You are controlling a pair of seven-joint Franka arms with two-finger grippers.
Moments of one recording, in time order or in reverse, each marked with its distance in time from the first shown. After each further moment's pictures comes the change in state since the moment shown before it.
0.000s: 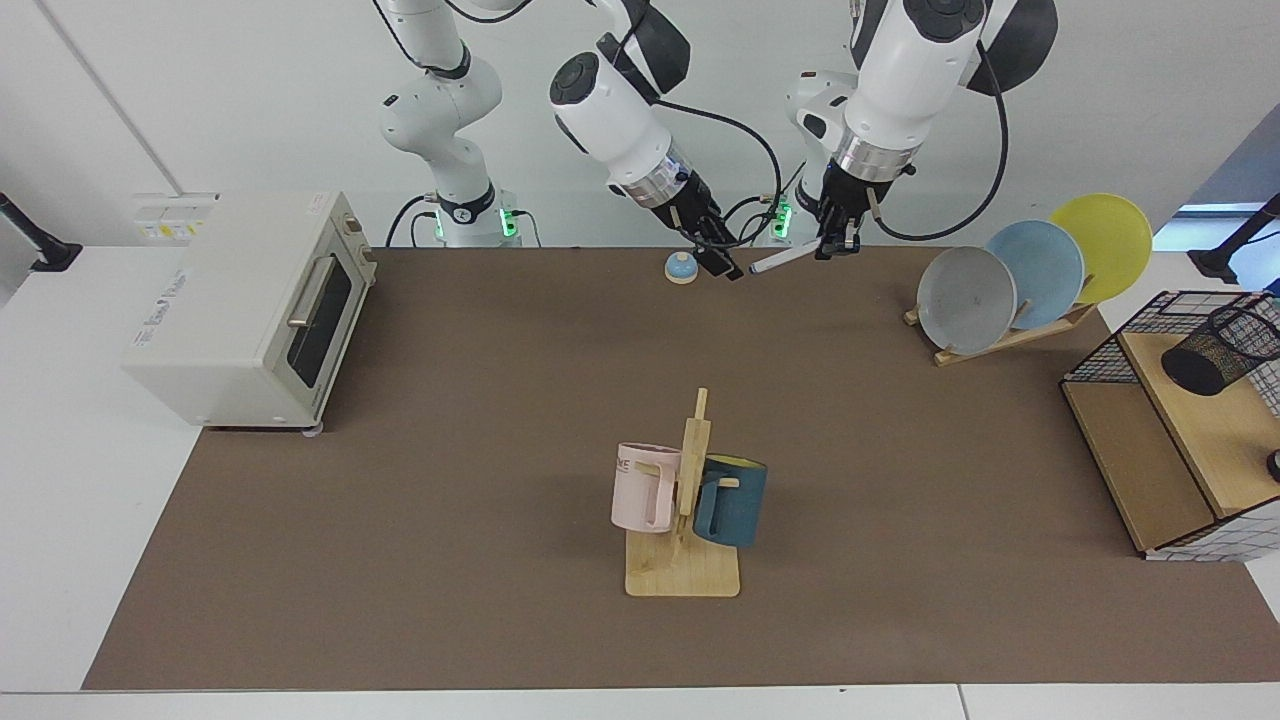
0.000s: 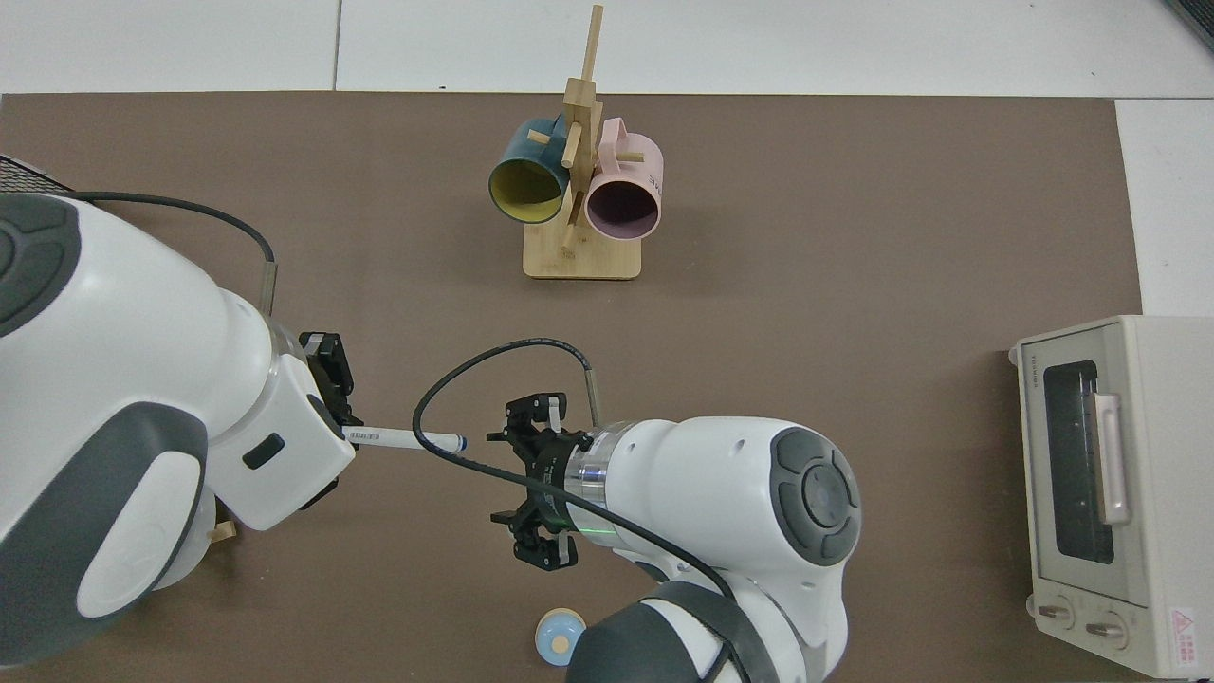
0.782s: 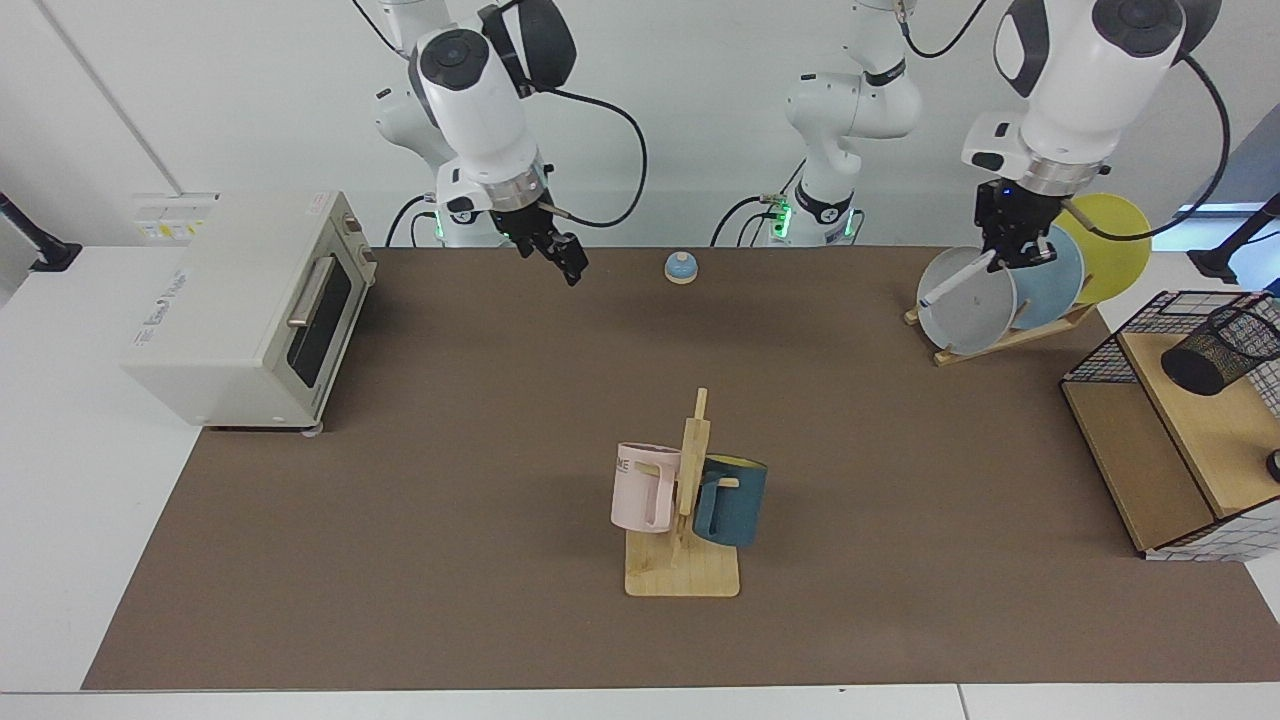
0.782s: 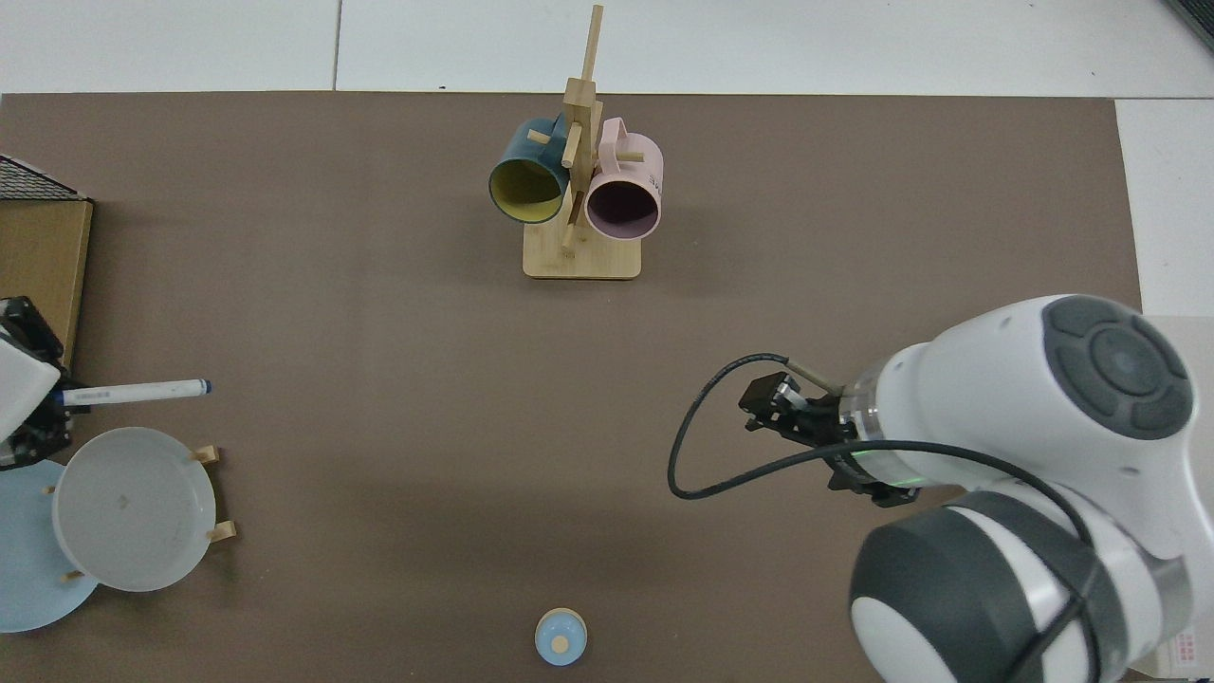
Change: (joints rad) left arm 0.131 -0.003 0.201 -0.001 0.264 0.024 0.005; right arm -0.335 -0.161 -0.026 0.012 -0.501 -0.559 -0.887
